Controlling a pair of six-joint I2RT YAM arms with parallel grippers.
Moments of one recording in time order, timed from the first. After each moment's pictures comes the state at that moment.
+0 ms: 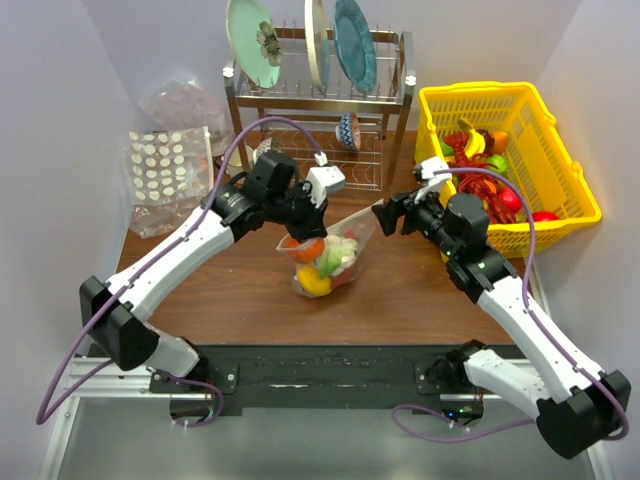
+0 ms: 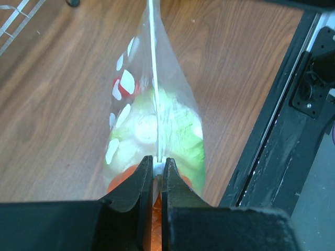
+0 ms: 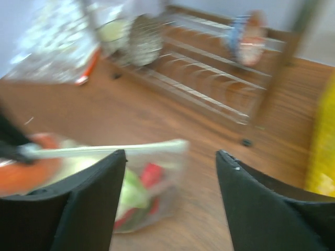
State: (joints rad) left arm -0.68 1.45 1.44 -0.70 0.40 0.13; right arm 0.44 0.94 0.84 -0.05 -0.10 0.11
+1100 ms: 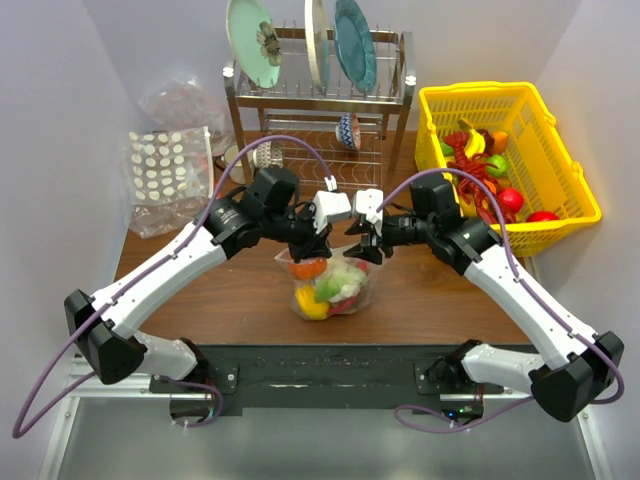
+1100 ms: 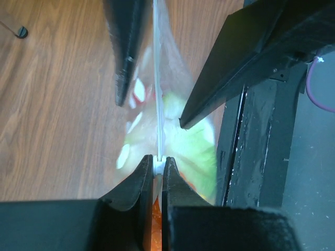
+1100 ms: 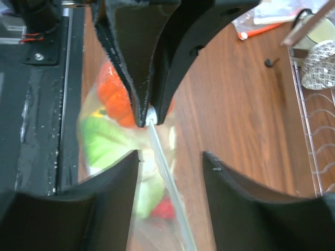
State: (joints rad) left arm -0.77 1.37 1.39 -0.73 0.50 0.27; right arm 0.57 1.15 1.14 -0.54 -0.75 -0.56
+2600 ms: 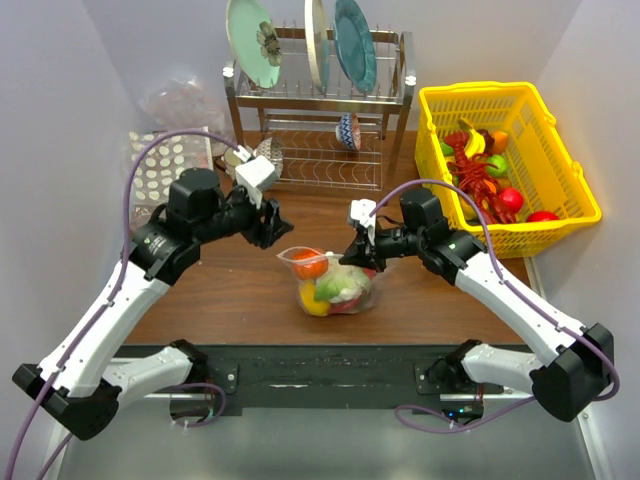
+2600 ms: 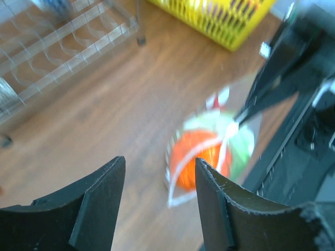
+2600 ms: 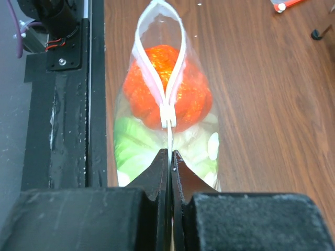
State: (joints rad) left arm -0.55 1.04 1.26 -0.61 0.32 0.02; right arm 0.59 1.15 0.97 -0.38 -0.78 -0.39
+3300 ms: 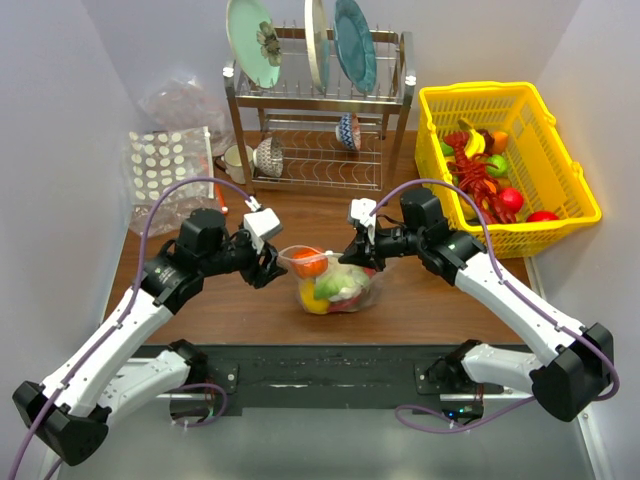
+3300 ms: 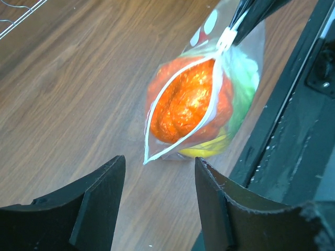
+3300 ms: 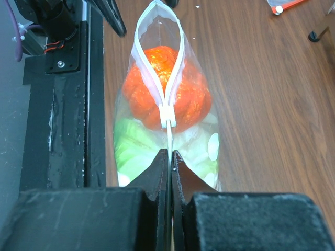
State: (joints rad) left arm -0.55 0.87 0.91 -0.56 0.42 0.15; right arm 0.59 1.15 0.96 -0.36 -0.78 -0.37
